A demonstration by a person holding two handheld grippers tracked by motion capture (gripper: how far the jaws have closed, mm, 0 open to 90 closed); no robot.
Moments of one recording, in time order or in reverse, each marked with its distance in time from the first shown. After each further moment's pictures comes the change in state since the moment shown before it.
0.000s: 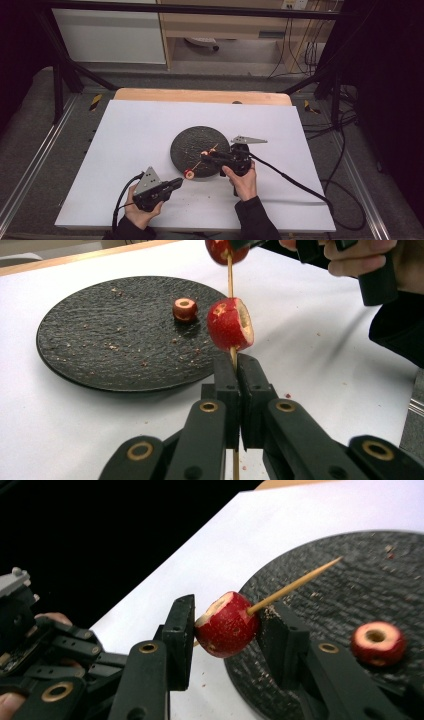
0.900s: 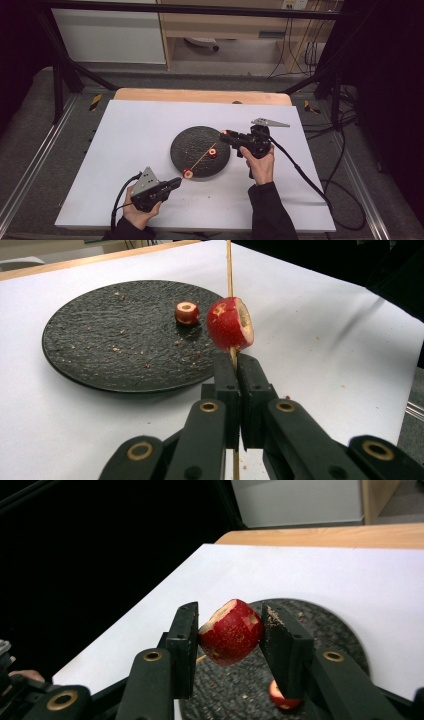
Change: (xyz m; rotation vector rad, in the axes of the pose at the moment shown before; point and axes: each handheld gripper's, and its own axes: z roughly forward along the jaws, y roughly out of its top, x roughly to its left) left arm 0.001 -0.001 -0.004 -0.015 0.001 -0.007; right arm -0.018 0.049 -0.042 -0.095 -0.128 -0.029
